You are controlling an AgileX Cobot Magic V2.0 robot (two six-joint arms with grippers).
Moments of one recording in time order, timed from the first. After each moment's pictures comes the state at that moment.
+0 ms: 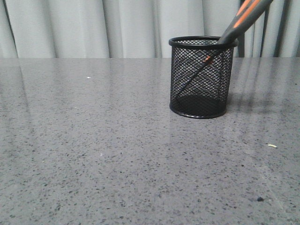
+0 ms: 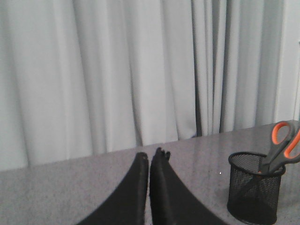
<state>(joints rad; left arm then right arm) -0.50 0.23 -0.30 -0.52 0.00 0.49 0.38 0.85 -1.31 0.09 1.10 -0.13</state>
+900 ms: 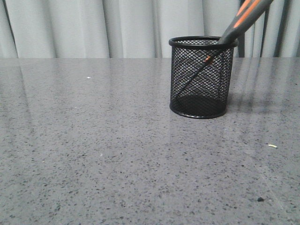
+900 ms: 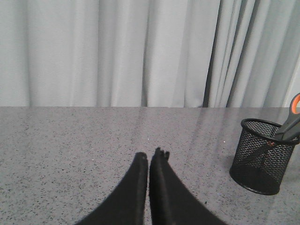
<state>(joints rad) -0.50 0.23 -0.17 -0.64 -0.06 0.49 0.38 -0.01 -0.42 0.04 0.53 -0.13</state>
